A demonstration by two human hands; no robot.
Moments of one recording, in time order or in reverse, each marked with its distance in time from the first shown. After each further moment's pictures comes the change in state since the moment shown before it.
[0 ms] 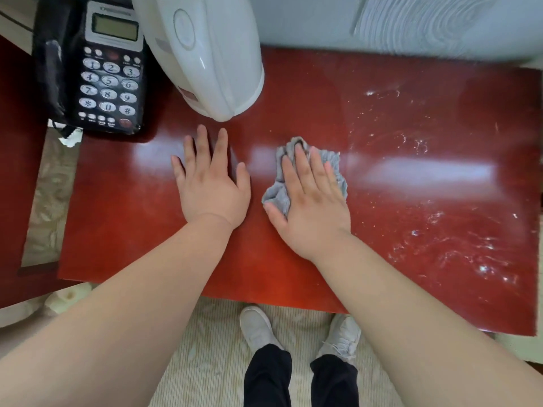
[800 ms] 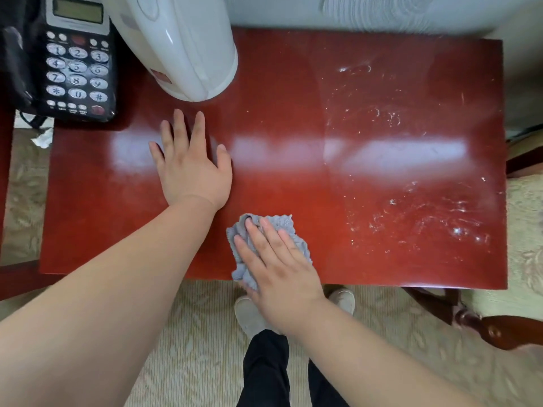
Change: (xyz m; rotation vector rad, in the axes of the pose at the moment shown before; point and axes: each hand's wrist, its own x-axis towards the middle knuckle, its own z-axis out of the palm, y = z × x) left_hand -0.001 0.000 -0.003 -0.044 0.015 0.004; right_hand -0.131 -0.043 0.053 -0.040 -0.040 -0.247
